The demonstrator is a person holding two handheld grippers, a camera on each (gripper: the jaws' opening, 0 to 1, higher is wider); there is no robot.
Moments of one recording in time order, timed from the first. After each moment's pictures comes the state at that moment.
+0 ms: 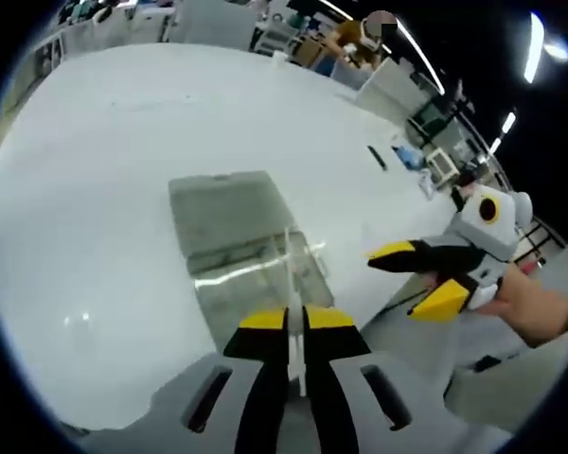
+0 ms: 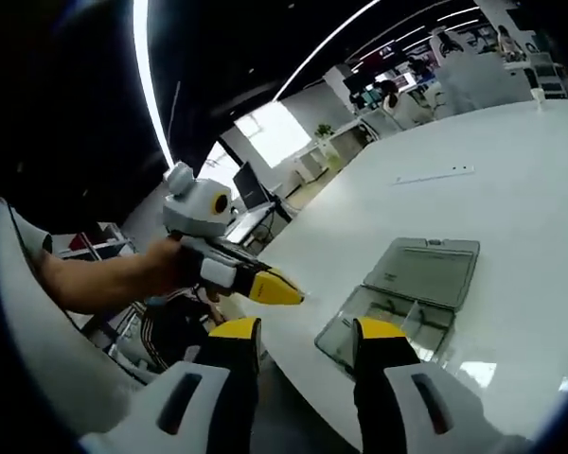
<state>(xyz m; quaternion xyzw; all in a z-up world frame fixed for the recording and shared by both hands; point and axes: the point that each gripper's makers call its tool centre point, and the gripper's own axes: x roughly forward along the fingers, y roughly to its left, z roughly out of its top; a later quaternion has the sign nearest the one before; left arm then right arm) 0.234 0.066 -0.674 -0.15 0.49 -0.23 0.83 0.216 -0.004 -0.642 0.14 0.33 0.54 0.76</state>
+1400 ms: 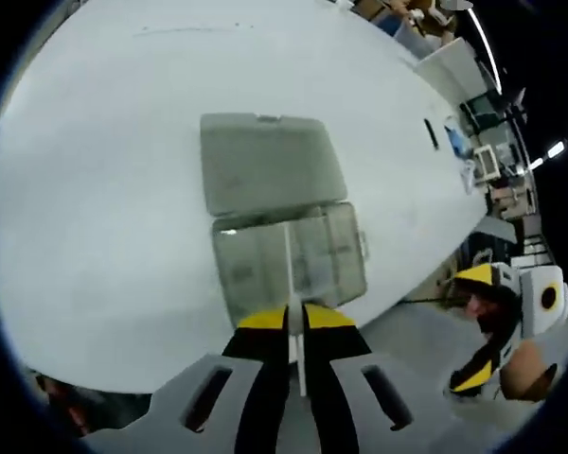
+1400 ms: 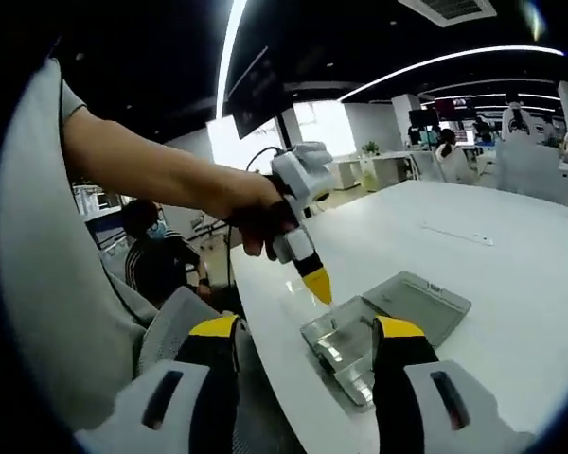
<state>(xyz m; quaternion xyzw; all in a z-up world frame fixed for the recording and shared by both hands) 0.239 0.076 -0.719 -0.17 0.63 -0.14 0.75 0.194 -0.022 -0.635 -0.02 0.21 0.61 0.76</state>
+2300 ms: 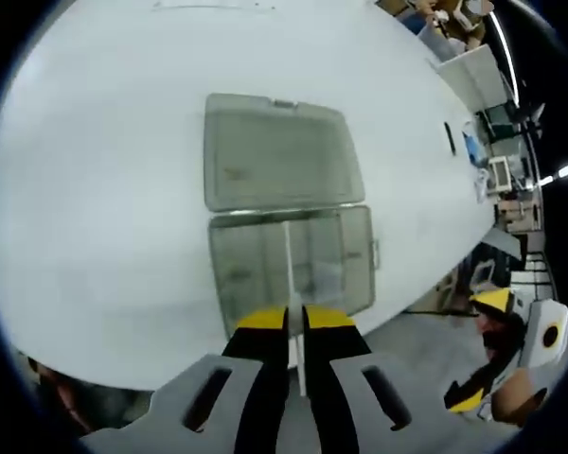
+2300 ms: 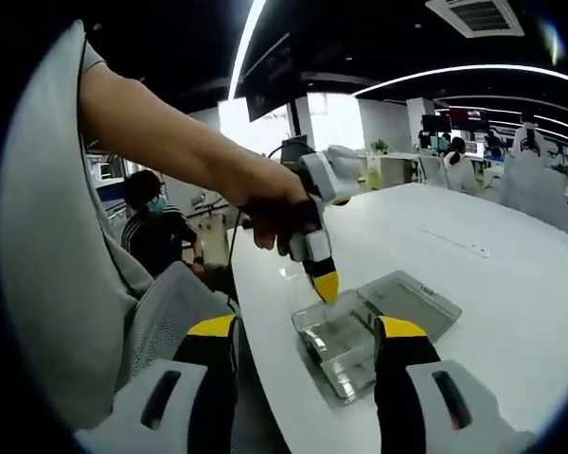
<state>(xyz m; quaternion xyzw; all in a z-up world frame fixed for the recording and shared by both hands) 0.245 0.068 -0.738 -0.19 0.65 -0.12 0.72 0.193 -0.027 -0.643 -0.08 0.19 0.62 0.76</state>
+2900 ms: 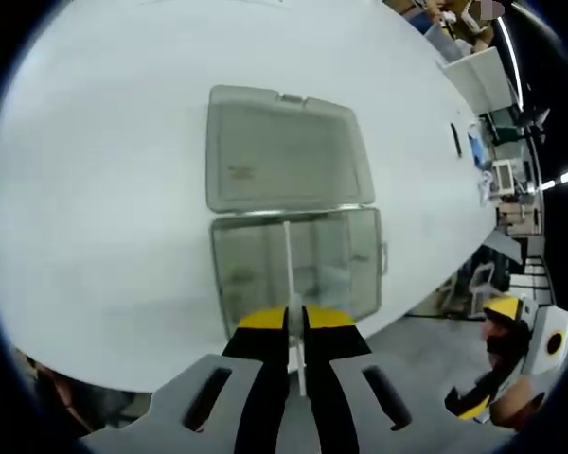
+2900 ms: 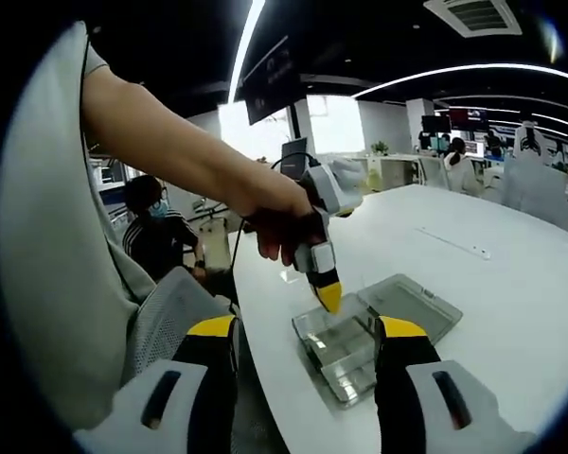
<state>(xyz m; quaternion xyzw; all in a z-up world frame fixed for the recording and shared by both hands) 0.246 0.068 -0.748 -0.19 0.66 -0.11 0.72 0.196 -0.027 -0.639 -0.07 0.19 0.62 0.76</state>
